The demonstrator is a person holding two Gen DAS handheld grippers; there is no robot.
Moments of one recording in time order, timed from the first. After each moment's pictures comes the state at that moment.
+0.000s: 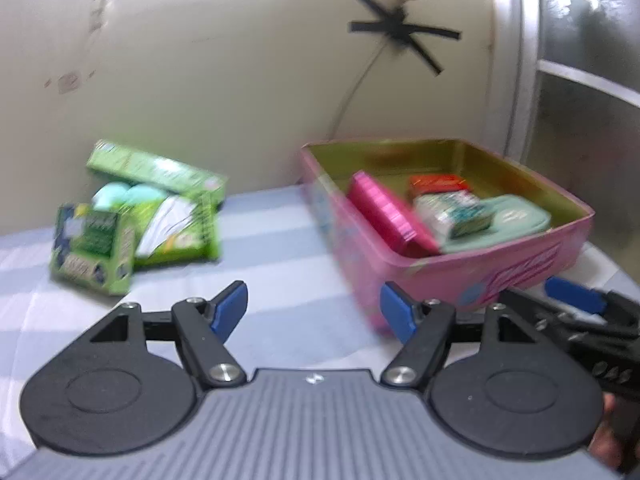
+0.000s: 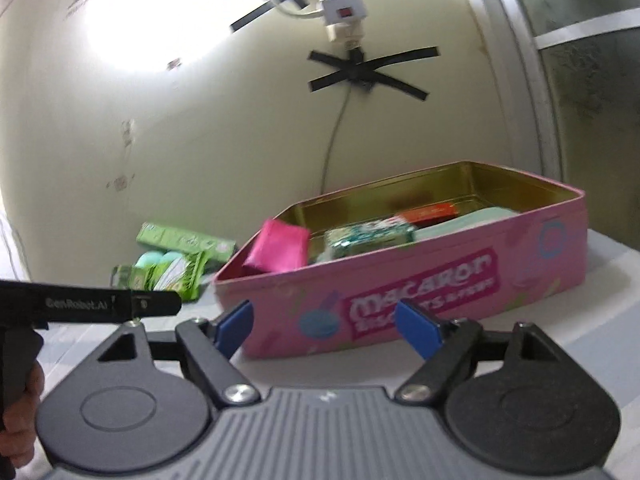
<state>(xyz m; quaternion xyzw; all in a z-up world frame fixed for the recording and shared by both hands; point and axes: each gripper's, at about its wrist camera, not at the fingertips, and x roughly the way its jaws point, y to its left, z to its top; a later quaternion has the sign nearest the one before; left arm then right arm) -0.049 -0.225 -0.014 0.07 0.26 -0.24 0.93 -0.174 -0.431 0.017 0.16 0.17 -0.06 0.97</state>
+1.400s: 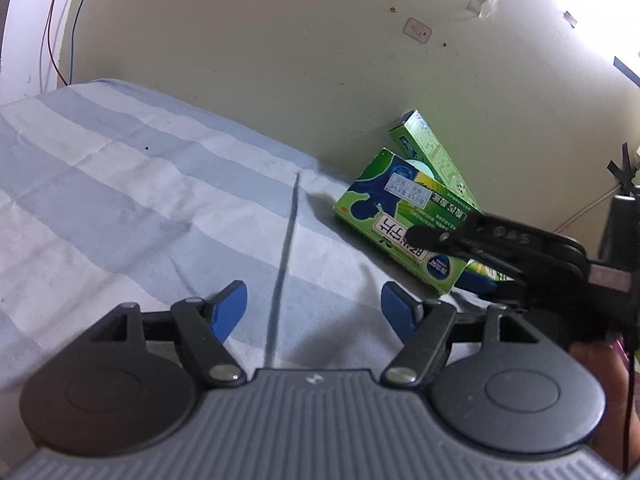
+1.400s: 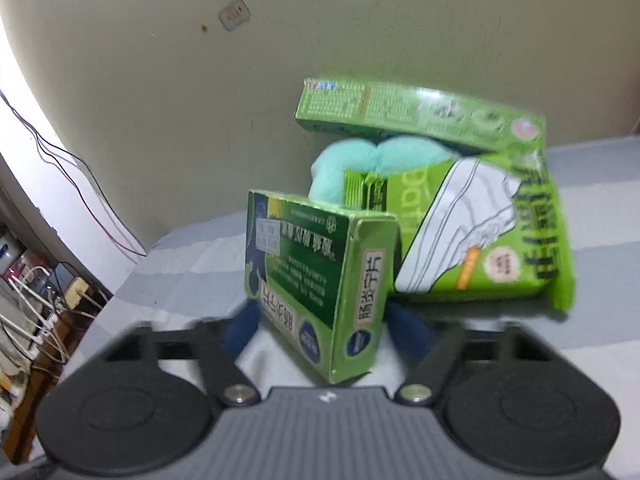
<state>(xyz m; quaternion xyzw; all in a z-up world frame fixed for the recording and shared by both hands) 0.024 0.013 -0.060 -0.17 0.28 -0.08 0.94 0.110 -0.238 -0.004 0.21 0.35 0.16 0.90</state>
